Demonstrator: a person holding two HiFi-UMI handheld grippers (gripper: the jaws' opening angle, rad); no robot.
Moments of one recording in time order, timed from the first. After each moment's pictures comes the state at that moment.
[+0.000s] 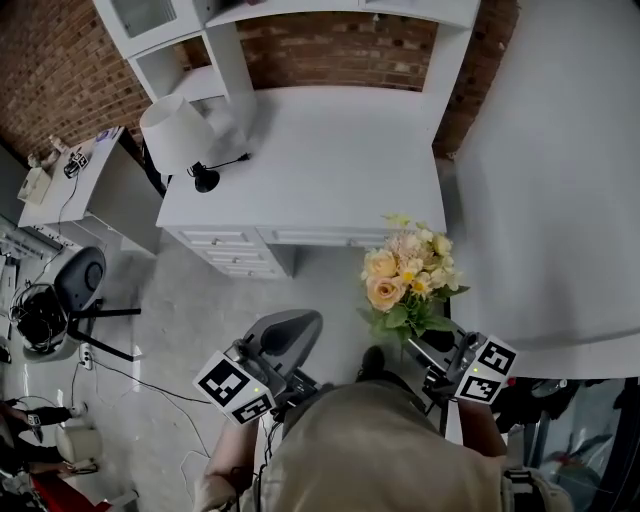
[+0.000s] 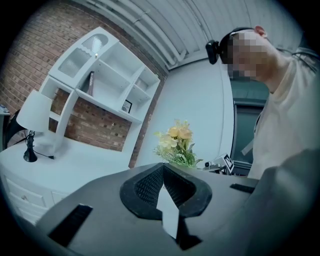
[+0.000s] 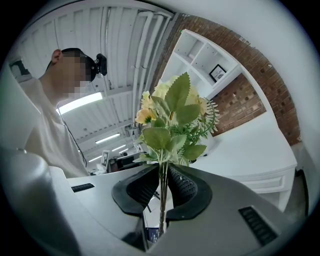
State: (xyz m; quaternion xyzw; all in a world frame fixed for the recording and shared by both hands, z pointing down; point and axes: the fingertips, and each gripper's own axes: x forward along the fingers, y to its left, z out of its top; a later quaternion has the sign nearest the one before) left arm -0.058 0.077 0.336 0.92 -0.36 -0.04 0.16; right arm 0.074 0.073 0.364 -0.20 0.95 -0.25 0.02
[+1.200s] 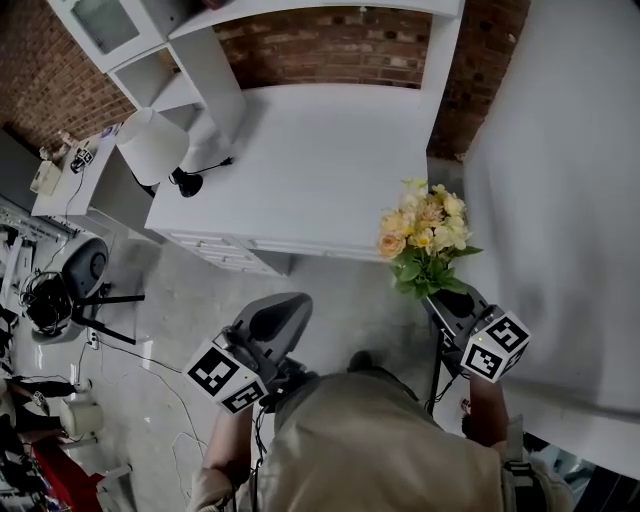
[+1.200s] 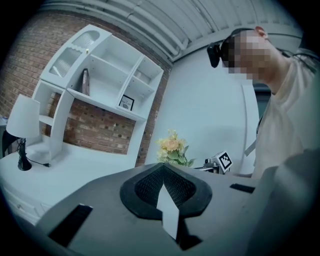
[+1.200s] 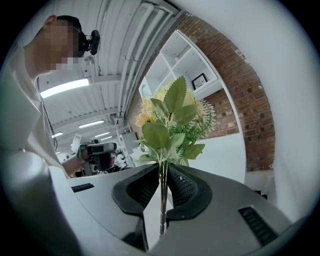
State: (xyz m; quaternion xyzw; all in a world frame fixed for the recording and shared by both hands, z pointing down) left arm 0.031 -0.025 0.322 0.89 -0.43 -0.01 0.15; right arm 0.209 -0.090 0.380 -0.28 0.94 -0.20 -0.05
